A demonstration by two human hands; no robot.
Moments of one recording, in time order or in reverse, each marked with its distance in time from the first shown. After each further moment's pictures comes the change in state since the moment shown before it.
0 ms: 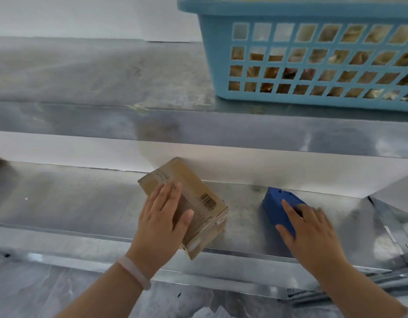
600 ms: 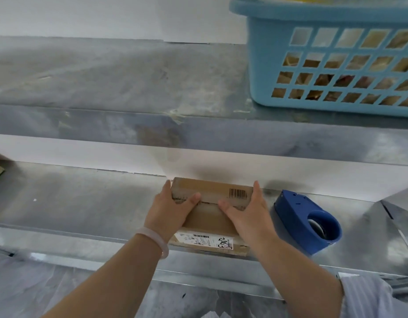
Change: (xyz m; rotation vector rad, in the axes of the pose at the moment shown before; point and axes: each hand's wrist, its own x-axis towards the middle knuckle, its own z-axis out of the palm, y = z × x) left_hand 0.050 -0.023 -0.009 -0.371 -0.124 -0.511; right_hand 0.047 -0.156 -0.055 1.081 -0.316 0.470
